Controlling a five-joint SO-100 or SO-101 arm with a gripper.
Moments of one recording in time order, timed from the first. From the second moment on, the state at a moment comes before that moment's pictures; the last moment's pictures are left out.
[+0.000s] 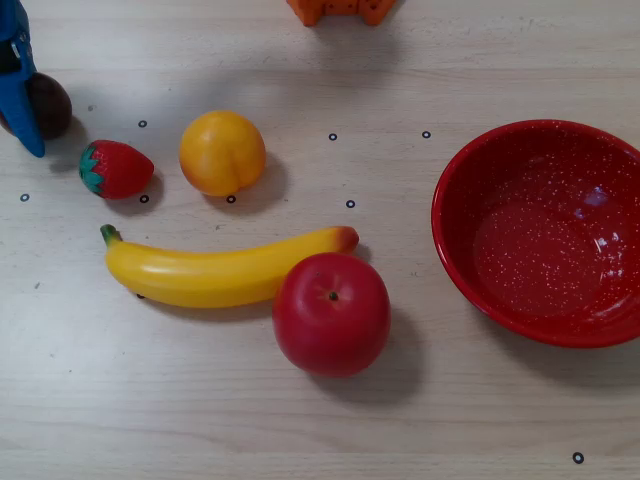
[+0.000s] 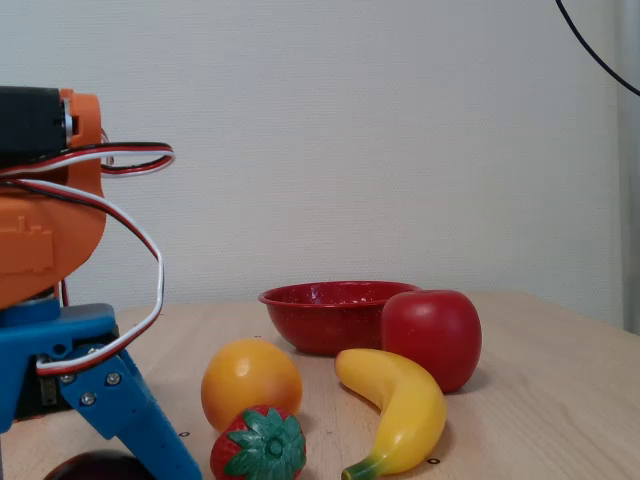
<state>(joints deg) -66.8 33.3 31.1 93.3 89.6</state>
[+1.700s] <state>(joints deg) -13.0 99.3 37.1 103.4 14.7</state>
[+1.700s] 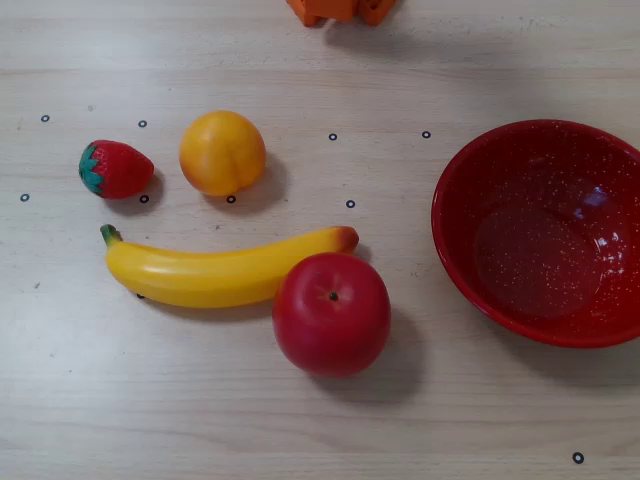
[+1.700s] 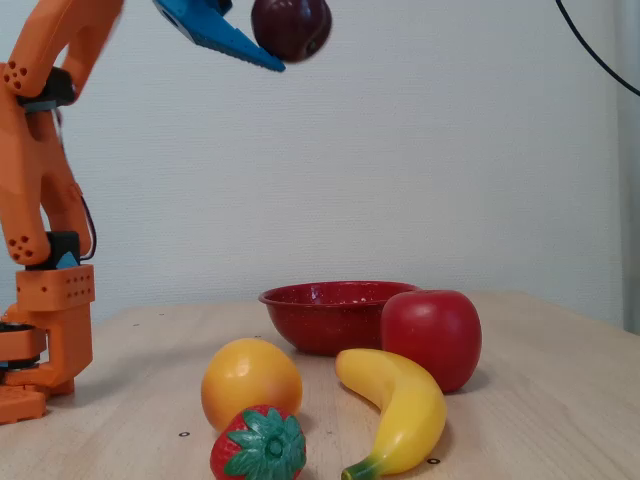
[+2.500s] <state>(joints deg) 21.2 93.9 80.9 54.3 -5.3</state>
